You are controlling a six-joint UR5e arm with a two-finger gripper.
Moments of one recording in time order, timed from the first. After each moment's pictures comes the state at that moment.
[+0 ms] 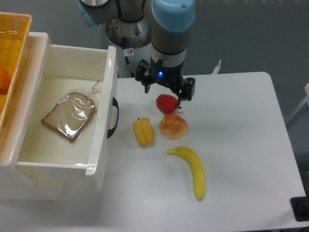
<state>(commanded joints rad) 2.48 -1.72 -1.50 -1.51 1.54 0.88</state>
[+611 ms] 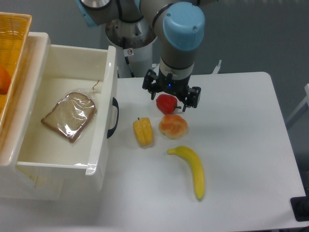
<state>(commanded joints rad) 2.50 -1.77 -1.54 -1.48 1.56 0.85</state>
